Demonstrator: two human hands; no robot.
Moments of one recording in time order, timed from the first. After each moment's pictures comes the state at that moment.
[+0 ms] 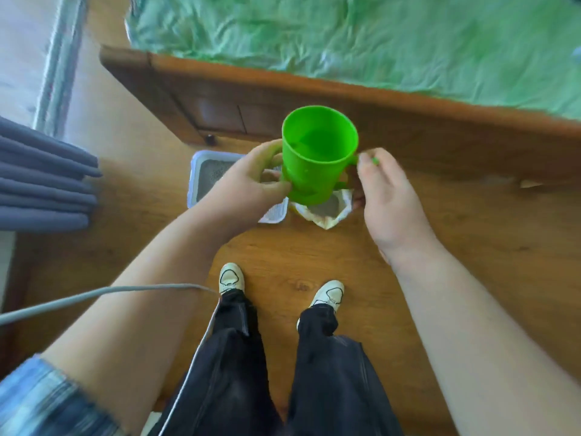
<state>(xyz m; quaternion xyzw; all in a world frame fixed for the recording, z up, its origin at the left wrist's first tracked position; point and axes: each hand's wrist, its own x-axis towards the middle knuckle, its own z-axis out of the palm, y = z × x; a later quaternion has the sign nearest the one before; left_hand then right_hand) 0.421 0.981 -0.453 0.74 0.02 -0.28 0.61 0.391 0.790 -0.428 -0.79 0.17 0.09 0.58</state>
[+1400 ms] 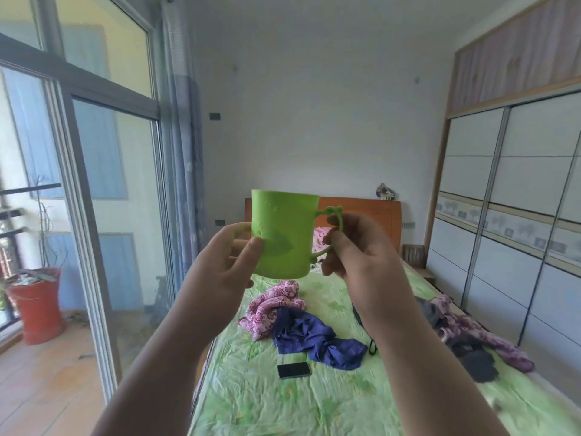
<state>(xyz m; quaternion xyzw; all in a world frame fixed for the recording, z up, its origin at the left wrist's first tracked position) 0.461 1.070 0.092 0.74 -0.24 0.22 0.59 0.424 0.879 0.109 -0.69 -0.14 -0.32 0.63</state>
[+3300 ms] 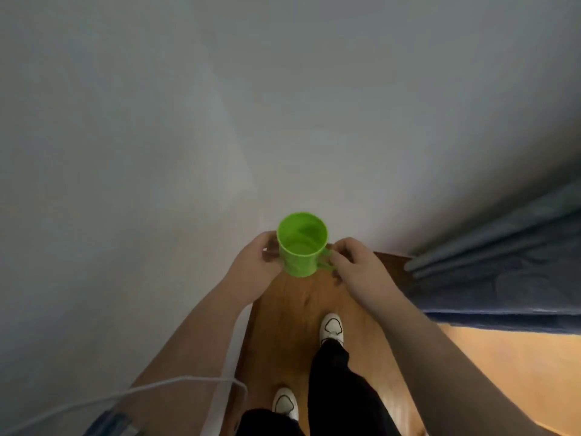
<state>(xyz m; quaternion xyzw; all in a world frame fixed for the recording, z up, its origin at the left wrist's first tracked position) -0.110 1.688 -0.381 0.51 0.65 0.24 0.52 0.090 1.684 -0.381 -0.66 -0.51 0.50 0.23</state>
